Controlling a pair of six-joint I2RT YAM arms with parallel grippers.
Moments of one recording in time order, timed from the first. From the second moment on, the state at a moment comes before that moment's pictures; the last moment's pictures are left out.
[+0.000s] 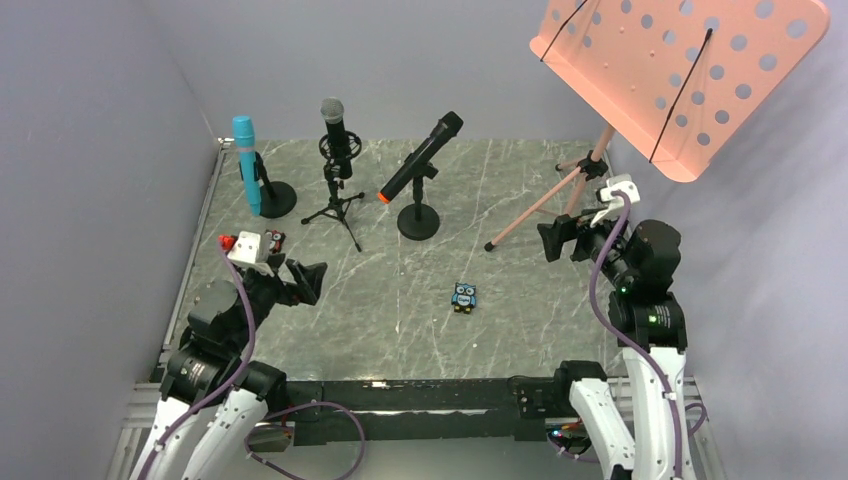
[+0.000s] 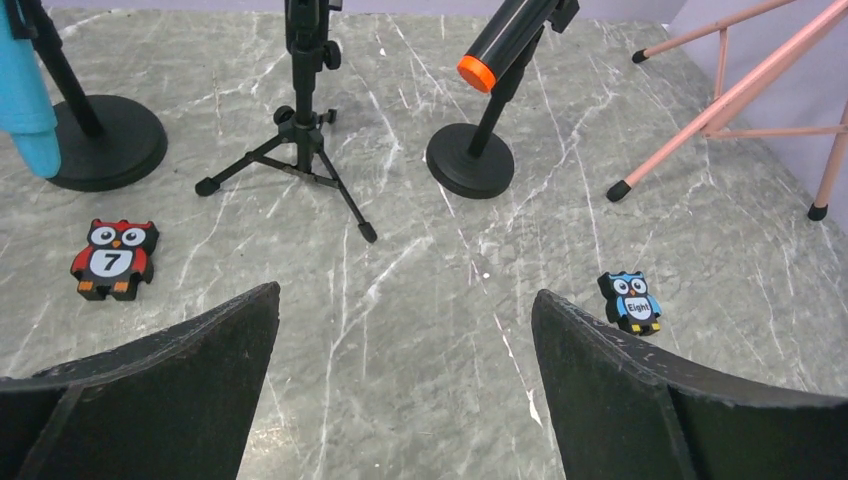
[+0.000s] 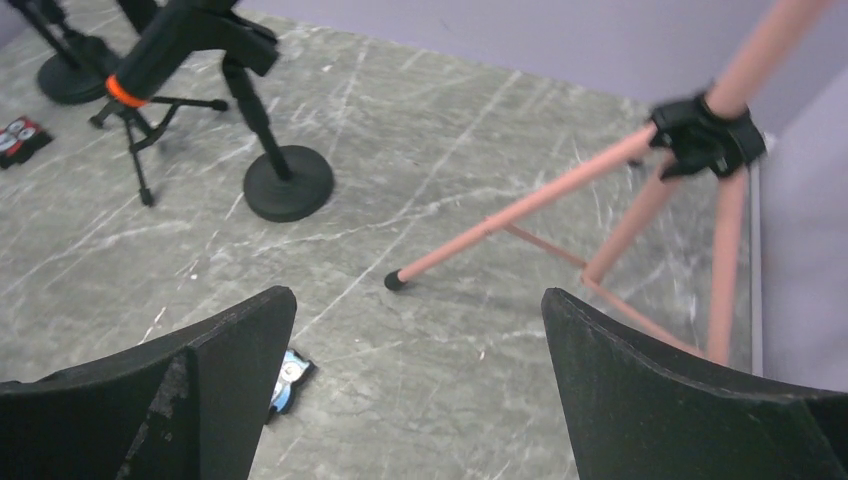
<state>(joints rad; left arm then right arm) -0.37 0.31 0.64 -0.45 -0.01 -0.24 -0.03 0.66 0.95 -0.48 -0.40 -0.09</state>
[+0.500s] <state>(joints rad) -0.36 0.22 0.60 -0.54 -0.04 -0.24 -0.14 0.61 0.82 -0.50 -0.34 0.04</state>
